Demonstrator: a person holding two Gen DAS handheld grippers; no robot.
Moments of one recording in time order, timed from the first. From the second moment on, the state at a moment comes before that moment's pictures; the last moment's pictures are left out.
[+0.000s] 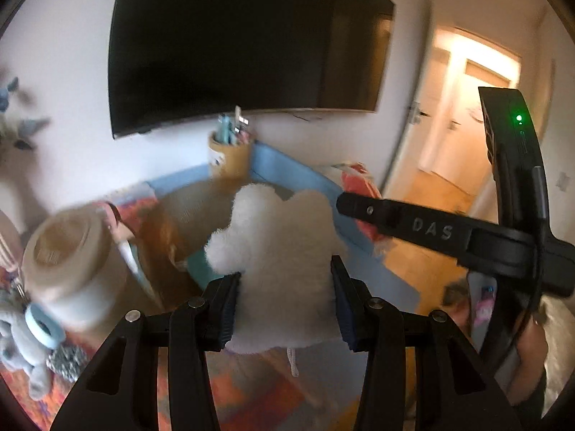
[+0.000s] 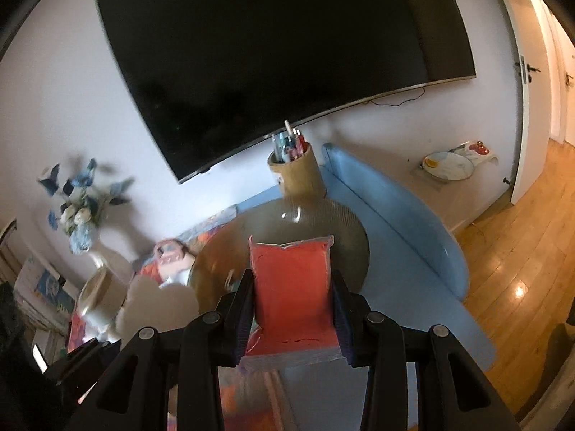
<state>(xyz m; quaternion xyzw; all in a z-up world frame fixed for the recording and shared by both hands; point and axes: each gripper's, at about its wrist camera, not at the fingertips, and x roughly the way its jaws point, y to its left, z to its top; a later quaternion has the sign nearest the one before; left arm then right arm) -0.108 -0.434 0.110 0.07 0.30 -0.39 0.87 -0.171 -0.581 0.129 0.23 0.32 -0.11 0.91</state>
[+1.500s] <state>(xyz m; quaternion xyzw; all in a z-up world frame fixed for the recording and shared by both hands) -0.145 -0.362 0.132 0.06 0.35 -0.47 0.81 -0.205 -0.604 0.108 0.36 0.30 -0.05 0.88</state>
